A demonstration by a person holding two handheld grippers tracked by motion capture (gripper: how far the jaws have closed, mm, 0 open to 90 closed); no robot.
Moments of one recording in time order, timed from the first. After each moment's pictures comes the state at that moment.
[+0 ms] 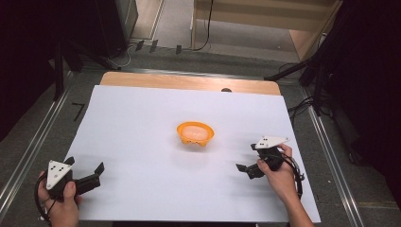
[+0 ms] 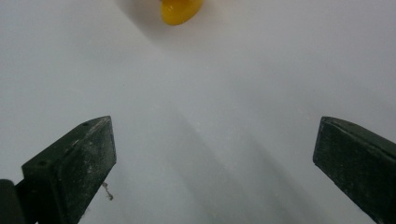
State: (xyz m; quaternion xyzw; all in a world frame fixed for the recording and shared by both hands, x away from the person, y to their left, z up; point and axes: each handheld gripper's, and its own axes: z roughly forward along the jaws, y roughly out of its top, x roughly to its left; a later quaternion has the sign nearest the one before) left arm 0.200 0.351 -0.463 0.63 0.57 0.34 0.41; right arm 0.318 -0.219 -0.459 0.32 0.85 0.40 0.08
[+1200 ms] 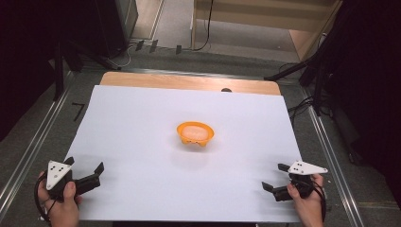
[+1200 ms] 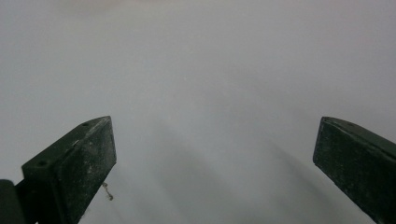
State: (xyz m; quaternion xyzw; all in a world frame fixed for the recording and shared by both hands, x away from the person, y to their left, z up) left arm 0.200 0.351 -0.463 0.62 0.57 0.34 0.41; right arm 0.252 -0.301 -0.483 0.39 0.81 0.44 0.11
